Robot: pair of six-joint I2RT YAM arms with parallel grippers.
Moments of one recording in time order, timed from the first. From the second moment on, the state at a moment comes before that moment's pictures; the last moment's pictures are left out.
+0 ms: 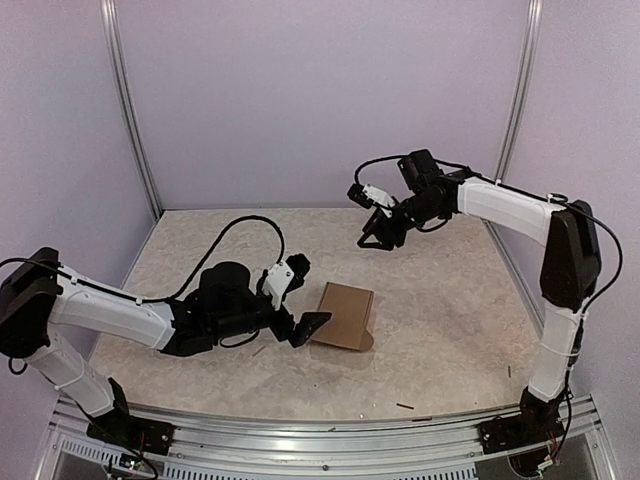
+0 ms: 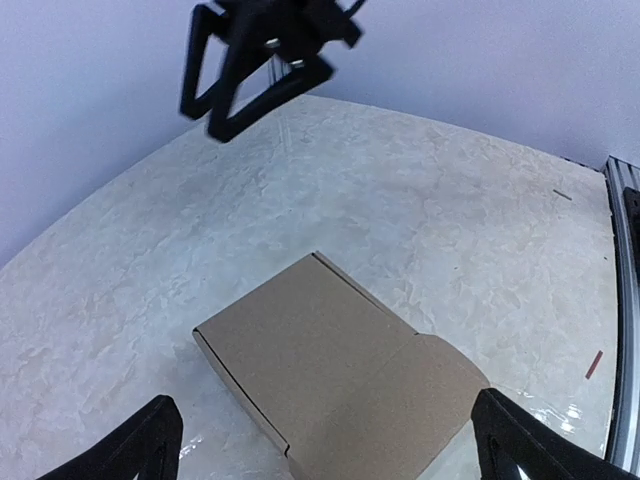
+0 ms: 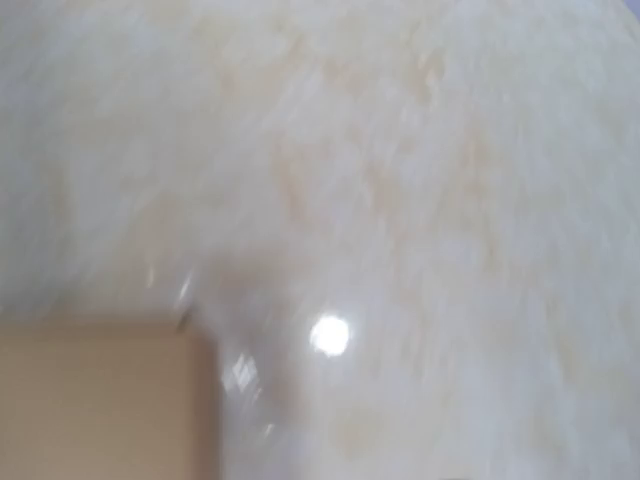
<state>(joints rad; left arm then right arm) -0.96 1.54 0.68 0.57 -0.01 0.04 0.51 1.86 1.60 -0.60 -0.48 -0.57</state>
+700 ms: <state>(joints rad) -1.06 1.37 0.55 0.45 -0.17 0.14 0.50 2.24 1.82 -0.80 -0.74 -0.58</state>
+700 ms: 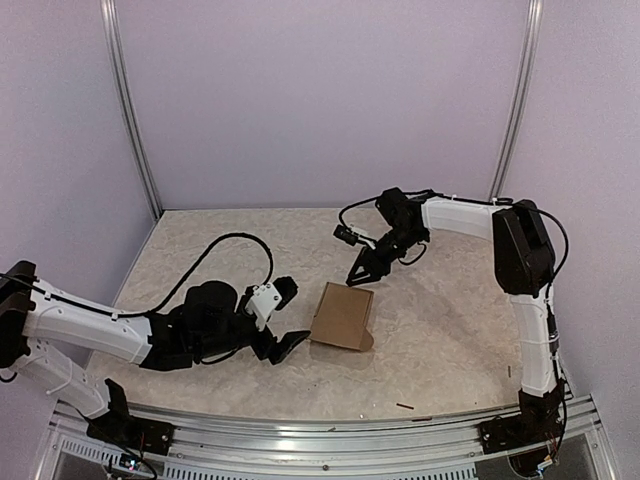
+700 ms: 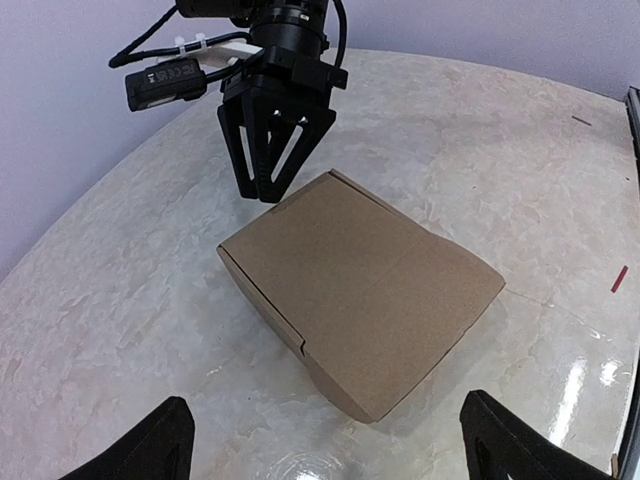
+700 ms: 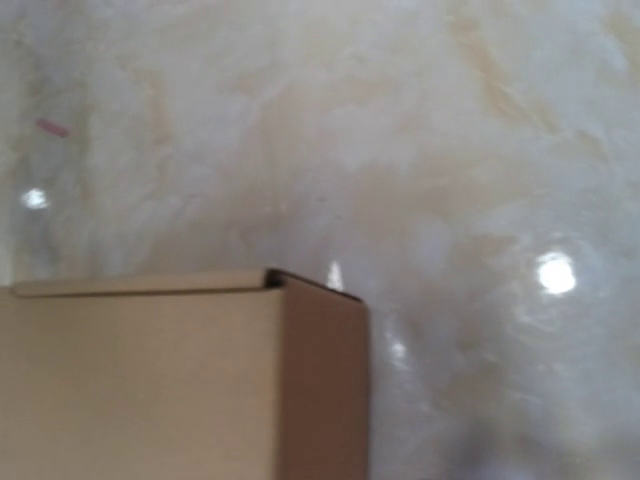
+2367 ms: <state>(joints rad) -0.99 1.49 0.66 0.46 -0.18 0.05 0.34 2.35 1.79 -0.86 -0.78 -0.50</state>
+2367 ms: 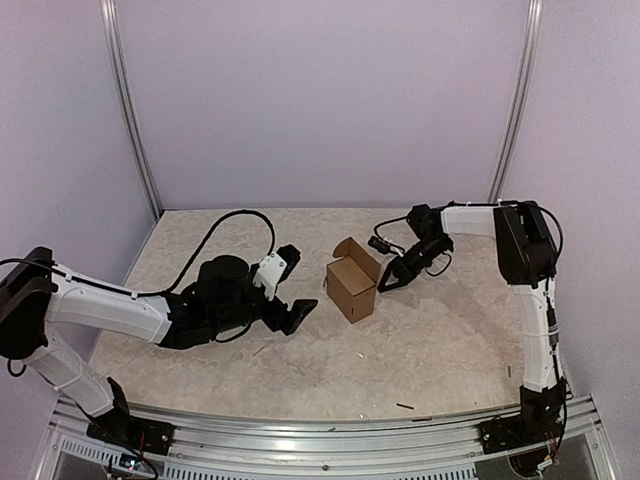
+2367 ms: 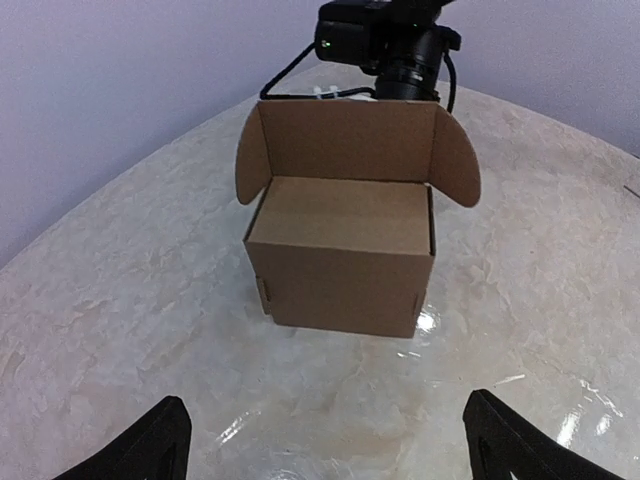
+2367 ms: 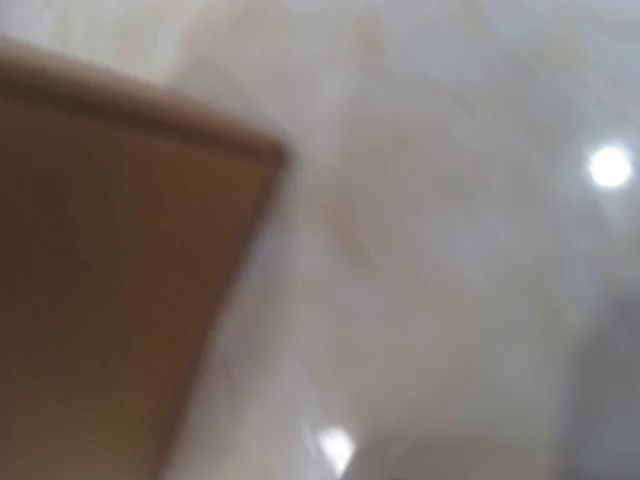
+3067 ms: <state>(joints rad) -0.63 2.01 1.03 0.63 0.65 0.00 0.33 1.84 1.28 -0.62 -0.64 -0.83</state>
